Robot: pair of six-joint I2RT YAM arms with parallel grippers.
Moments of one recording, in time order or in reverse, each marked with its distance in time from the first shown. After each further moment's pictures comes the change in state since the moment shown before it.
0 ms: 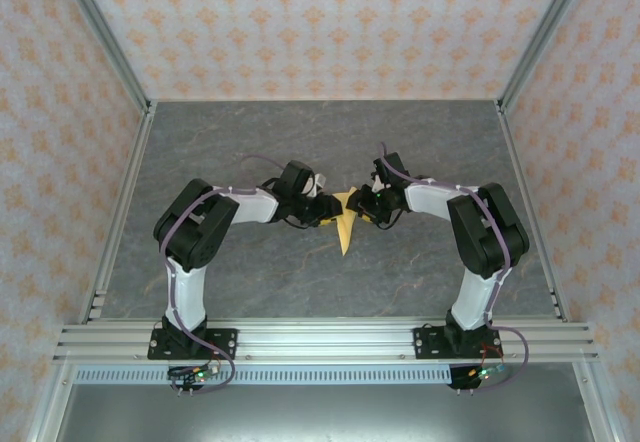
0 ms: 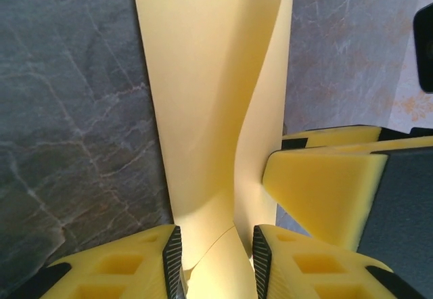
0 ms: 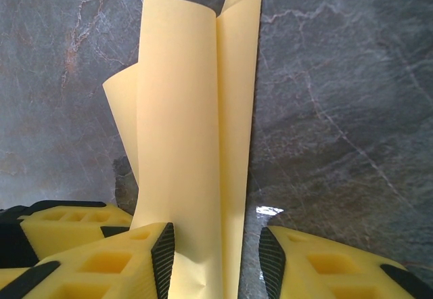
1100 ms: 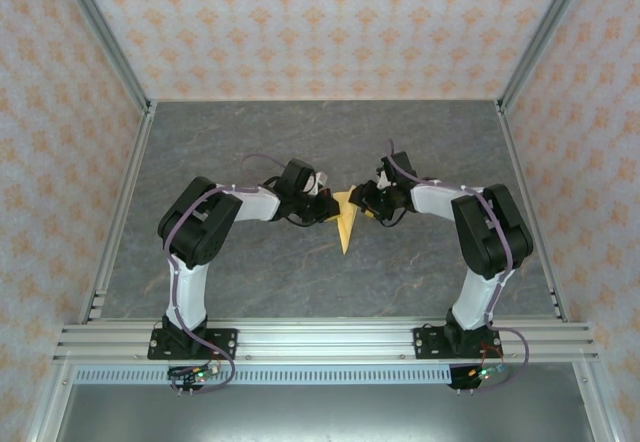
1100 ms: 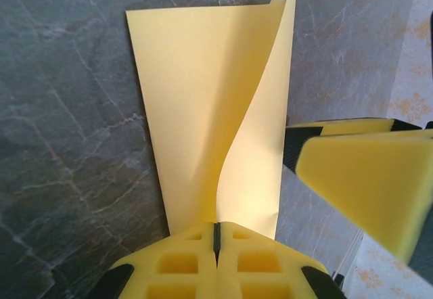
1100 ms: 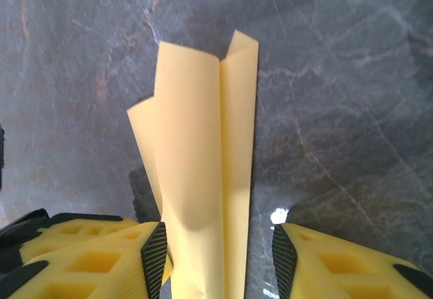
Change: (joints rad) left arm 0.008 0.032 0.025 0.016 0.010 0.006; right arm -0.046 -0.022 -0.035 0.106 -0.036 0.018
